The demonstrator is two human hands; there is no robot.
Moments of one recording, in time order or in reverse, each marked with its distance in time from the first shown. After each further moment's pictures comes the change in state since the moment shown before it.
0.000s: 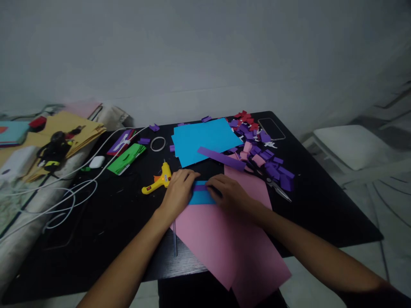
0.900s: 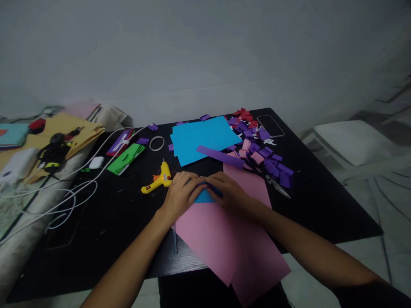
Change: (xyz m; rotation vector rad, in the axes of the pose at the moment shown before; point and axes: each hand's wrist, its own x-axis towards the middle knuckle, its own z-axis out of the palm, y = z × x) left_hand 0.002 0.016 -0.009 -0.126 0.158 0.136; right_hand -0.004 0.008 0.010 0.102 0.076 -0.065
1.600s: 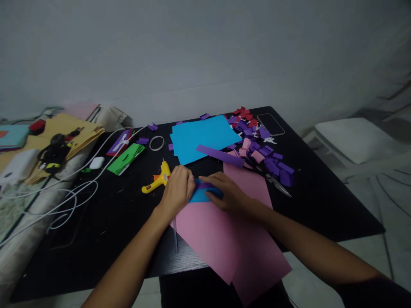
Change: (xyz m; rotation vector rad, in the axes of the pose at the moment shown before) left_hand 0.007 -0.007 -0.003 0.009 -0.016 -0.198; right_hand -0.002 -0.005 0.001 0.119 -0.013 0.051
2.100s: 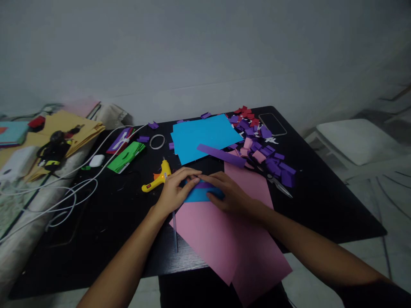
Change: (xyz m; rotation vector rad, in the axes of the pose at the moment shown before) left_hand -0.002 -0.003 -0.007 -0.467 -0.040 -0.105; right_hand 0.000 -0.004 -0.005 0.021 -0.043 -0.015
